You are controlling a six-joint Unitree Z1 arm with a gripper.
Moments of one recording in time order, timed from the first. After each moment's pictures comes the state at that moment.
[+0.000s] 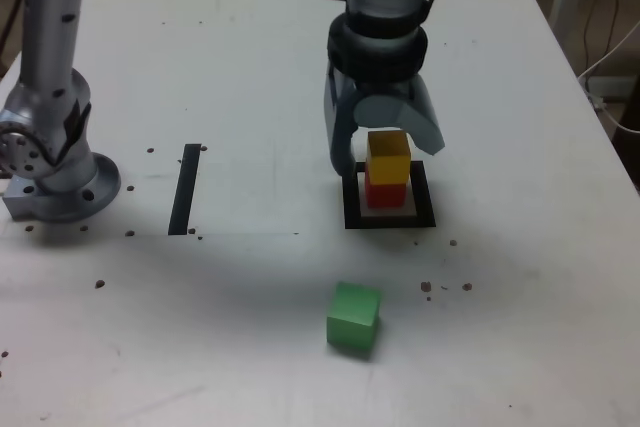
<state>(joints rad) -0.09 1.95 -1.45 1.15 0.07 -0.17</state>
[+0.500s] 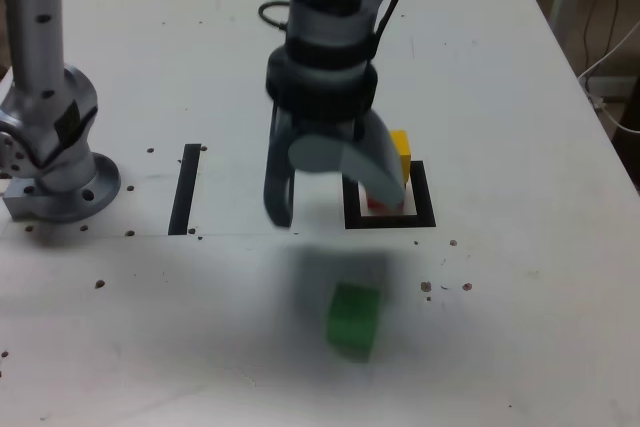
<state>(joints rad) -0.33 1.88 -1.36 1.18 -0.08 -0.30</state>
